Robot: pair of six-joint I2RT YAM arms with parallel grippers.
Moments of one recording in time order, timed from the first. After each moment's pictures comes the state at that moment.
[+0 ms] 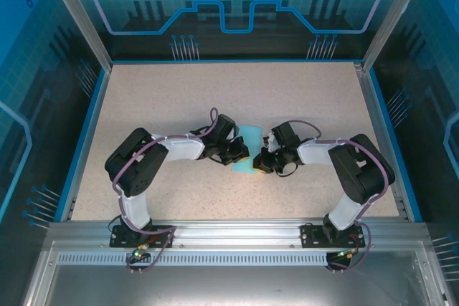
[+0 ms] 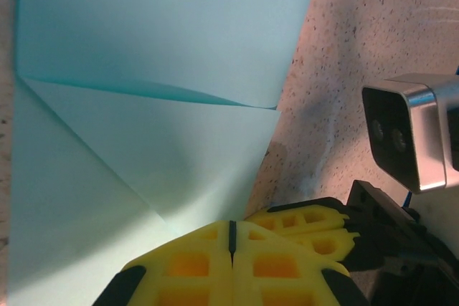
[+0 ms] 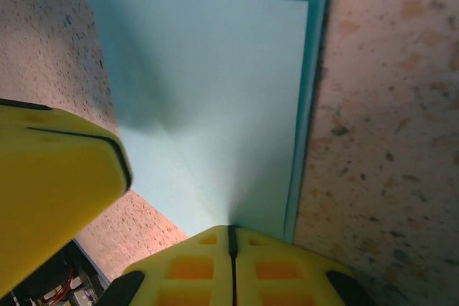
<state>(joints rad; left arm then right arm) -0.65 1.86 0.98 -0.02 0.45 -1.07 0.46 1.69 0.70 -0.13 -0.60 0.74</state>
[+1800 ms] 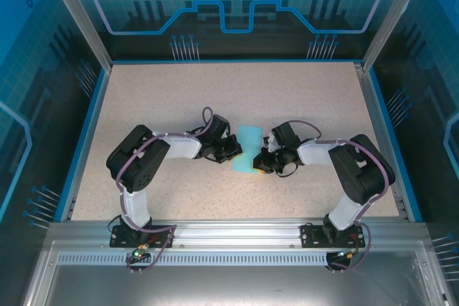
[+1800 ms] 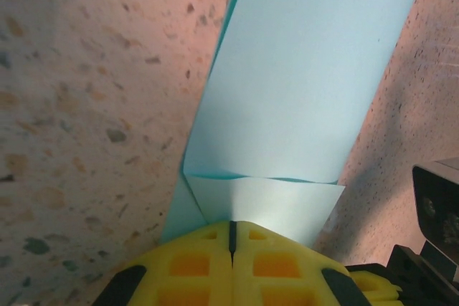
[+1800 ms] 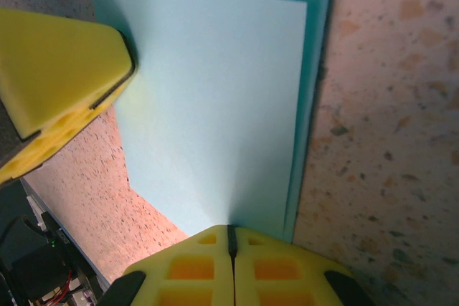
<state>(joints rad) -0.58 1.89 0.94 0.03 0.37 -1.06 0.46 1.69 0.69 -0.12 -0.59 0.74</state>
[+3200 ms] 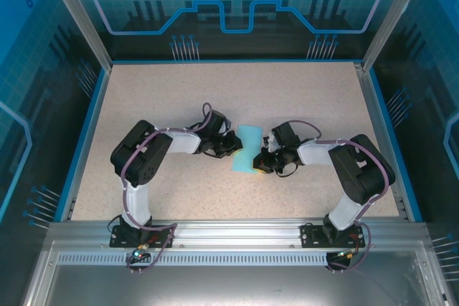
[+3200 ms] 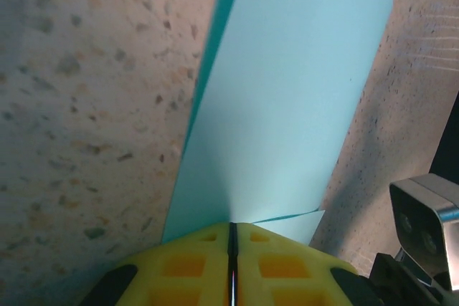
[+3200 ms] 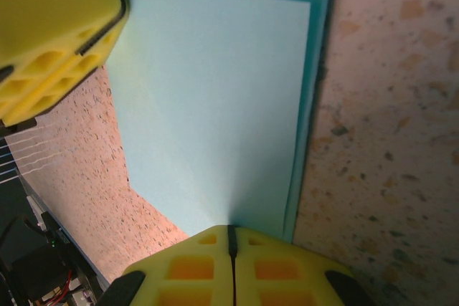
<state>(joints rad) -0.53 1.95 0.99 0.08 0.47 -1.00 0.46 1.69 0.69 -0.12 -0.59 0.74</state>
